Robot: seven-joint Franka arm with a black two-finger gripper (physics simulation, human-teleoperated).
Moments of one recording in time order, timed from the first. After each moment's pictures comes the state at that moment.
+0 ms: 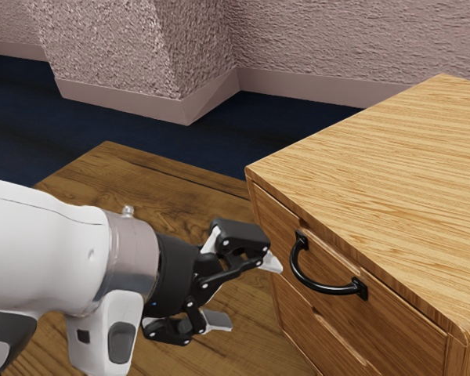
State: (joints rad) arm -0.65 -0.69 0.09 -2.40 0.34 2.44 1.42
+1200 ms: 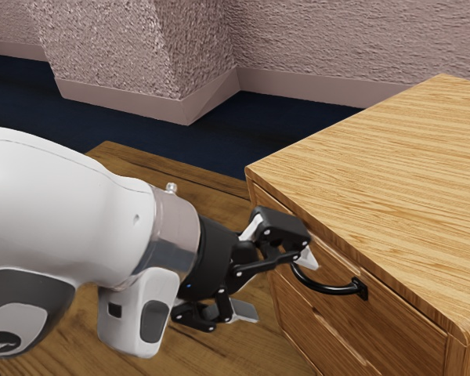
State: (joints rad) arm -0.65 -0.57 0.08 -2.27 0.25 2.35 1.54
